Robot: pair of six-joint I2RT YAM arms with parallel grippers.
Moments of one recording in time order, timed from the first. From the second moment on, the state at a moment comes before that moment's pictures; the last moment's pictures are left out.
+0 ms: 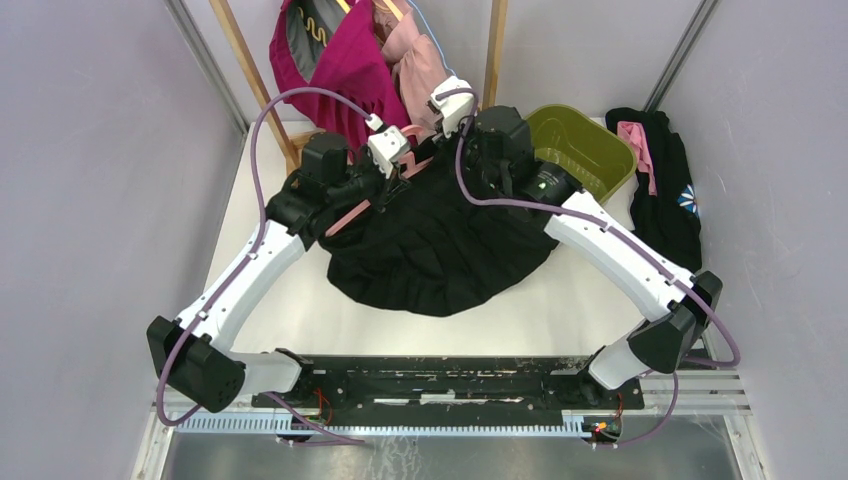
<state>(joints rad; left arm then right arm) -0.47 1.29 1.26 -0.33 0.41 0.28 0.76 1.54 1.63 -0.29 0.18 -0.19</state>
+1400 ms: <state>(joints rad) -0.47 1.35 1.09 0.57 0.61 -0.01 0.88 1.51 1.78 -0.33 0.06 -0.09</state>
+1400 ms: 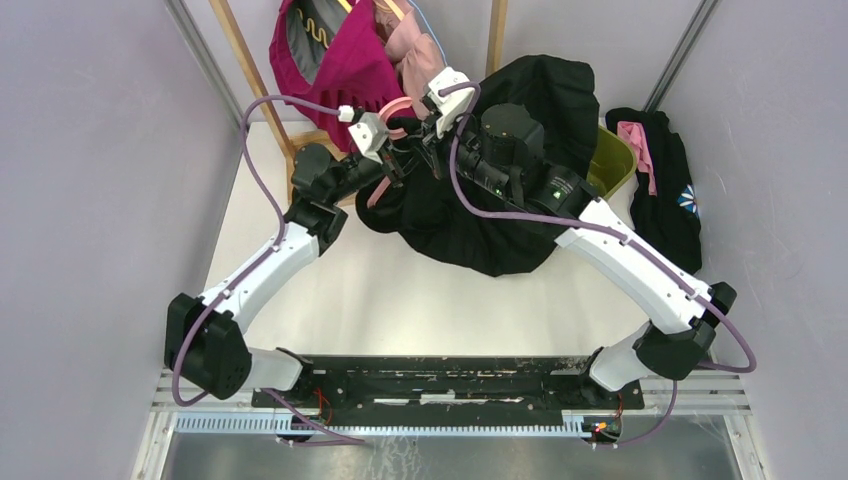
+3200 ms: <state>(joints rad) -0.49 1.21 1.15 0.04 0.40 0.30 0.69 1.46 1.77 -0.40 0.15 -0.17</state>
